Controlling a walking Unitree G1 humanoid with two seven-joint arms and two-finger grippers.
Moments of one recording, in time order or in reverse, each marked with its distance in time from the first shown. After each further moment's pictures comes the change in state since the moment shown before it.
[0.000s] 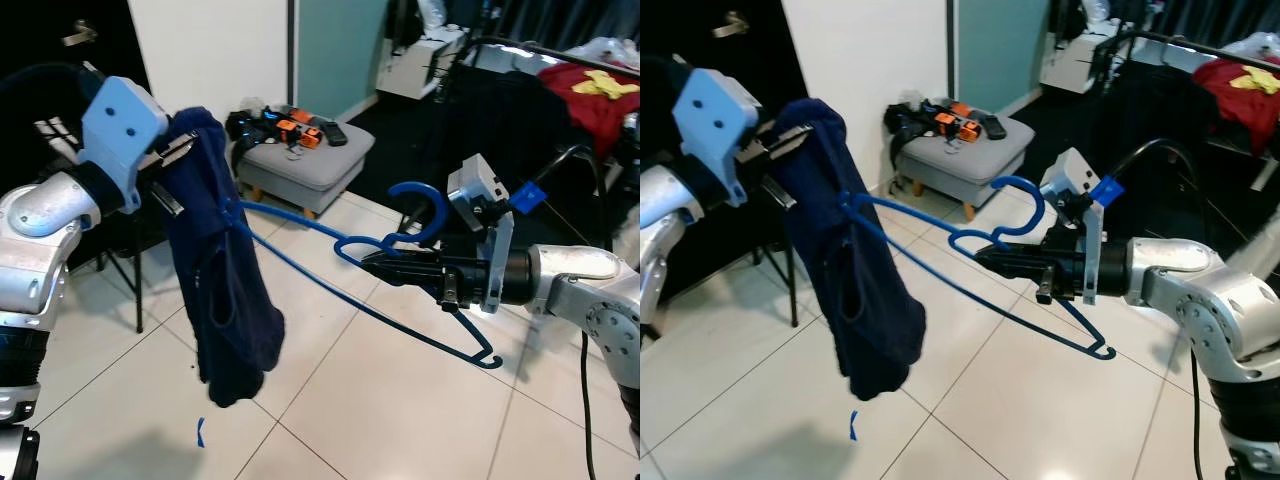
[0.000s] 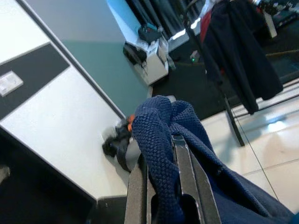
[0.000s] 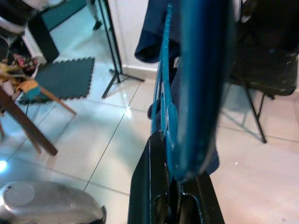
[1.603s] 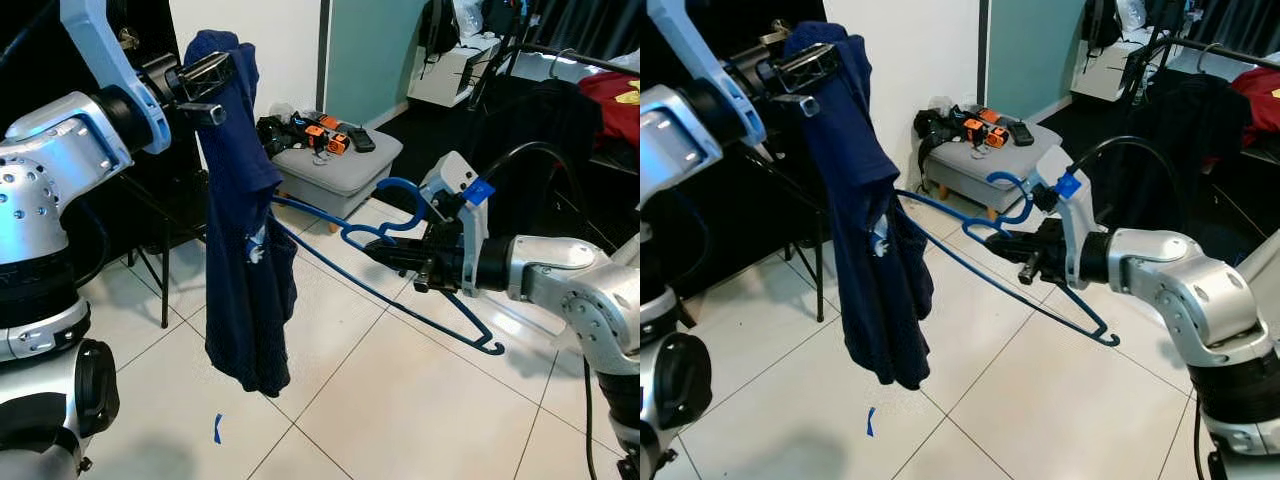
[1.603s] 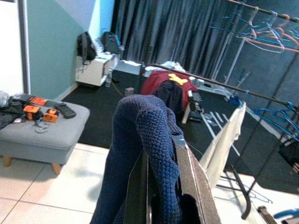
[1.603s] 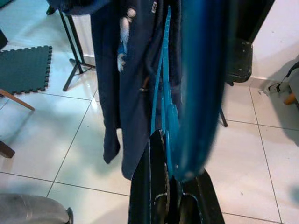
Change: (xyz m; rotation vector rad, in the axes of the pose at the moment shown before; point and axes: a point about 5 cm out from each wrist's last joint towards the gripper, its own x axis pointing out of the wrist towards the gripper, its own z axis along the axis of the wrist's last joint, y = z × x) left arm 0.026 0.008 0.078 -0.863 -0.087 -0.080; right arm 0.009 -0.021 0.000 -0.030 0.069 -0.225
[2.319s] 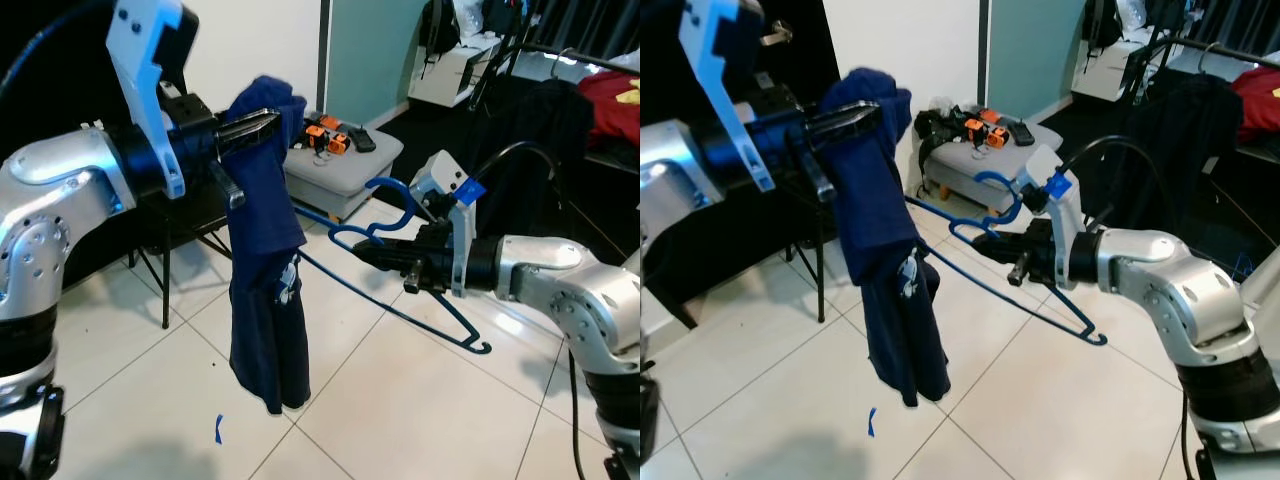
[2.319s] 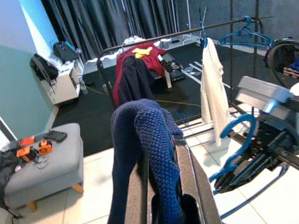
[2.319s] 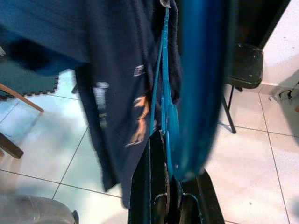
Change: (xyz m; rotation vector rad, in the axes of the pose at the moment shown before) left arm -0.023 -0.035 -0.015 0.416 0.065 -0.312; right arm 0.008 0.006 -0.001 0.005 -0.003 0.037
